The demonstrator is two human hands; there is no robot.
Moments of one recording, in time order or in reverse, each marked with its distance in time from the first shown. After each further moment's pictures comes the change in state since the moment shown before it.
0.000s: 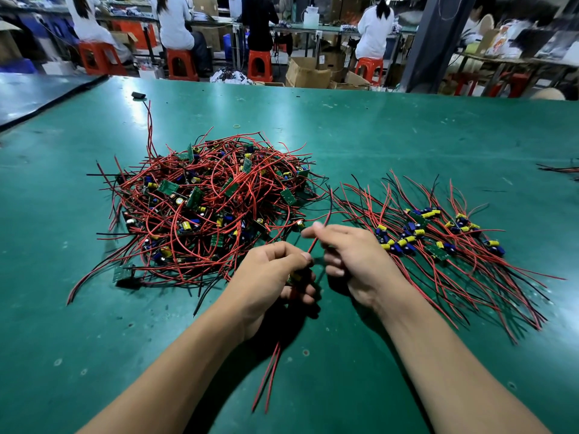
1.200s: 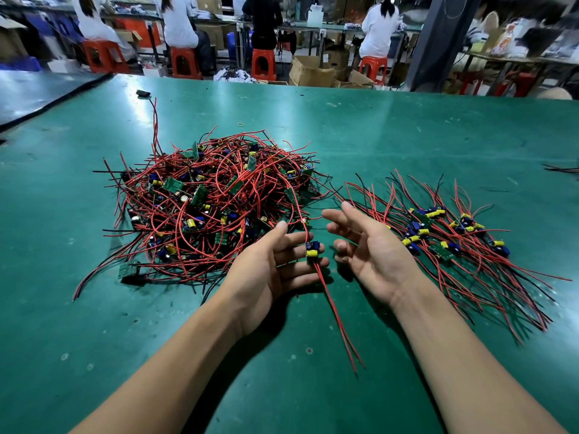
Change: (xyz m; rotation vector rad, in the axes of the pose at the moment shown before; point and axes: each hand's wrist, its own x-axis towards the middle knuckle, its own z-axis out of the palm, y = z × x) left_hand 0.009 0.001 -0.006 -0.255 -0.018 -0.075; right_hand 0.006 -0.004 -0.015 0.135 0.020 0.064
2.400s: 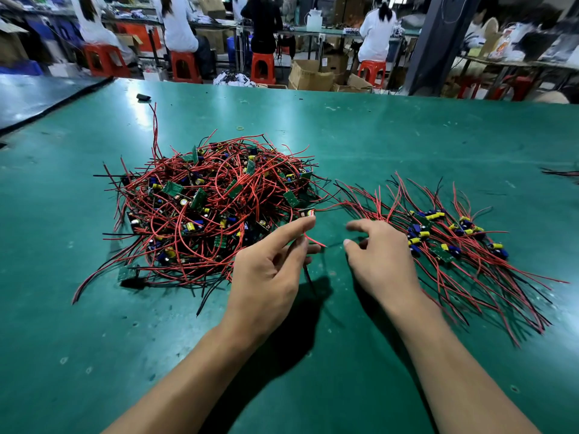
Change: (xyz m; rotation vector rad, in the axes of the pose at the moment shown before) left_hand -0.011 -0.015 0.008 0.572 0.138 0.809; right_hand -0.003 0.004 -0.014 -1.177 0.424 -0.423
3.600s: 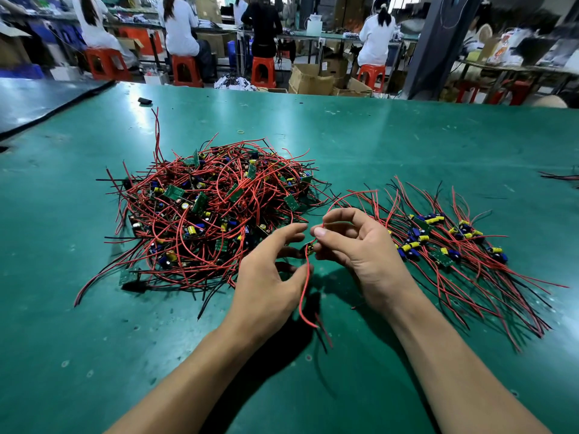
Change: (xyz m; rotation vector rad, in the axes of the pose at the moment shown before) left_hand 0.002 -0.002 -0.008 0.221 -0.085 -0.049; right_hand -0.008 -0.029 -0.001 1.170 -0.291 0.083
